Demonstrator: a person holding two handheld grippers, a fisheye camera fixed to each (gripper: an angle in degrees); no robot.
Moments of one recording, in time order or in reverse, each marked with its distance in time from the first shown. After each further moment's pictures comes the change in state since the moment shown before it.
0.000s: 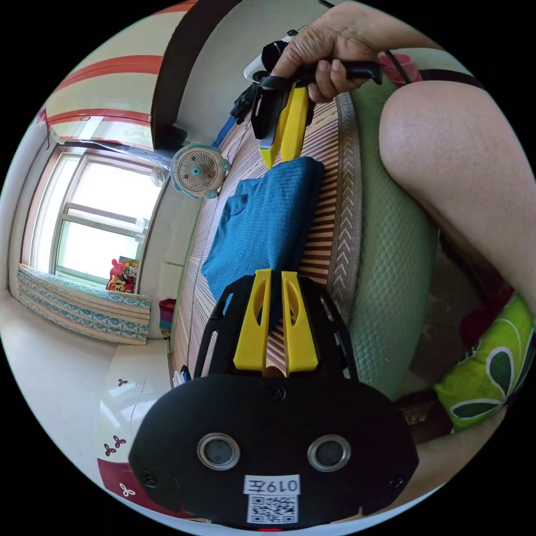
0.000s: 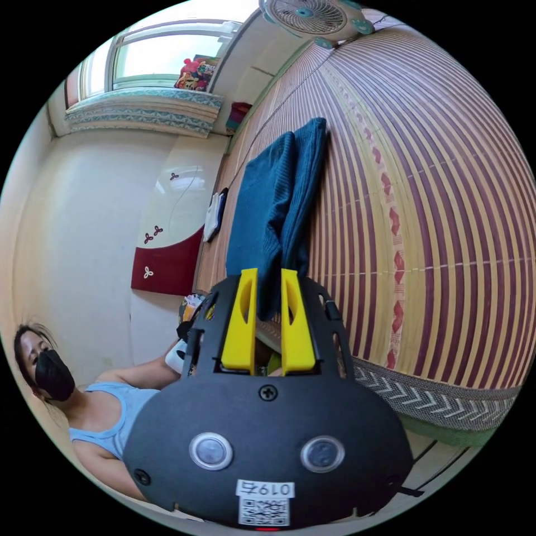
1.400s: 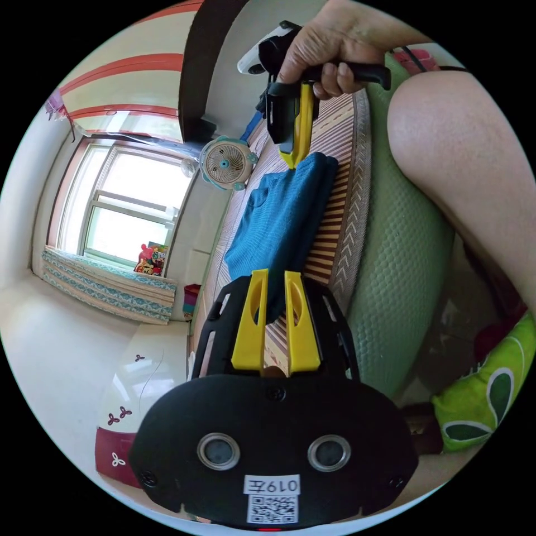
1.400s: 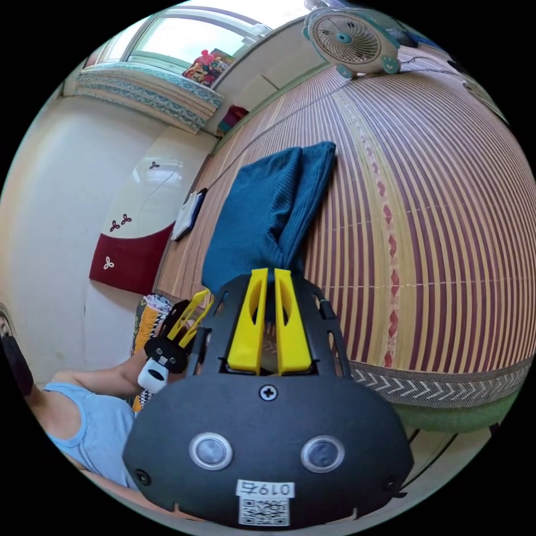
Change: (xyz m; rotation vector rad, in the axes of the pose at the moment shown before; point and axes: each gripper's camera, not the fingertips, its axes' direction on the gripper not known) left arm 0.032 -0.010 -0.068 -0.040 -0.156 -0.089; right arm -0.053 0.054 0.081 0.074 0.244 -0.124
